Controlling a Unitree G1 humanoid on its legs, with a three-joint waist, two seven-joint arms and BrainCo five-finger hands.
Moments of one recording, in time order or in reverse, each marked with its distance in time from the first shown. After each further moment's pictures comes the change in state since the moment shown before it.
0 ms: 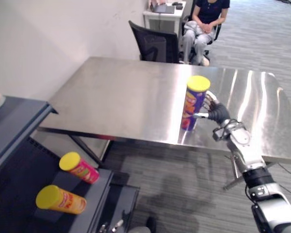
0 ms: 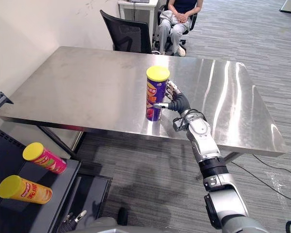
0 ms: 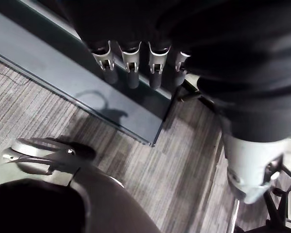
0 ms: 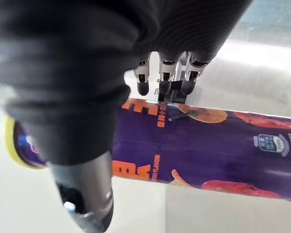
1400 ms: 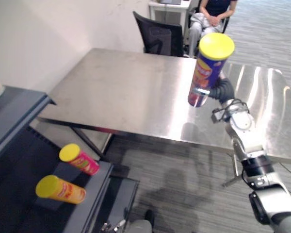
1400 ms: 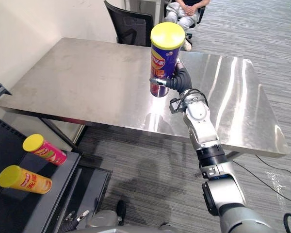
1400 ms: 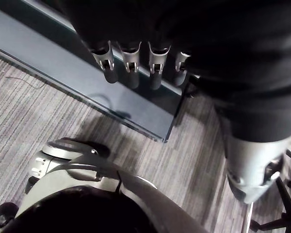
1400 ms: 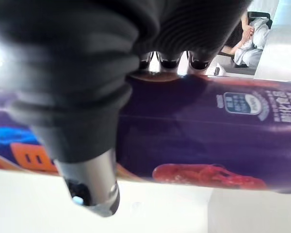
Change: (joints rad) left arm -0.003 0.017 -0.035 -0.005 0.038 -0.001 0.002; right arm -0.062 -0.001 -0.032 -0.202 -0.010 -0.015 -0.143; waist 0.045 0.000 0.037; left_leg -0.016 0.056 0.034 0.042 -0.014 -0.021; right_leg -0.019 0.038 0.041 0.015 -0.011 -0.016
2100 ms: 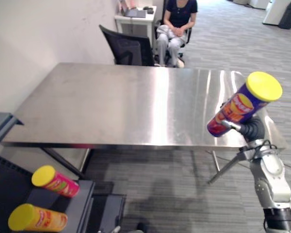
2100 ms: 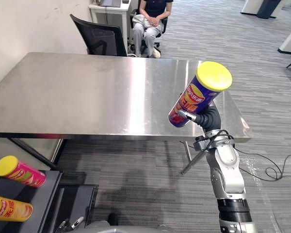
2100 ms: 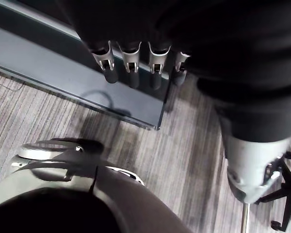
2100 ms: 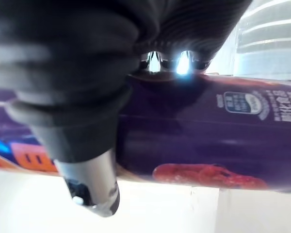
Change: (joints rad) left arm 0.022 0.002 0.030 0.054 -0.001 -0.029 0.020; right arm 0.523 0.001 -0.209 -0.340 0.147 -0.022 0.098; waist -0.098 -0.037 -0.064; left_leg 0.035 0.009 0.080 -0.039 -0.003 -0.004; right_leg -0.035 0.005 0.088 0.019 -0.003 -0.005
